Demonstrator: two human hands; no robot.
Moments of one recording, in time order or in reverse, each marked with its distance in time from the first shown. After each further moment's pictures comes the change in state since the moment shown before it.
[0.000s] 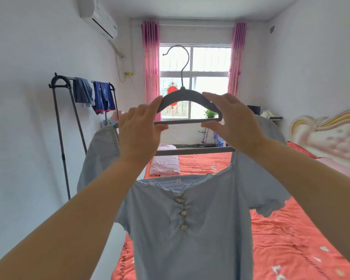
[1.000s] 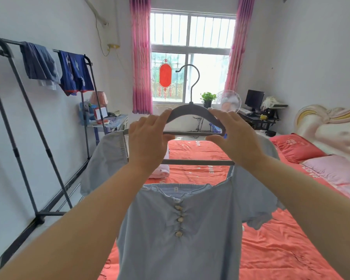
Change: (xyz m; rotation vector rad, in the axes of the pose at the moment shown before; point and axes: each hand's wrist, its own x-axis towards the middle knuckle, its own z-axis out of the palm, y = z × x) left_hand 0.053 -0.076 0.334 0.003 -0.156 -0.029; right_hand 0.071 0.234 0.248 0.055 -0.147 0.183
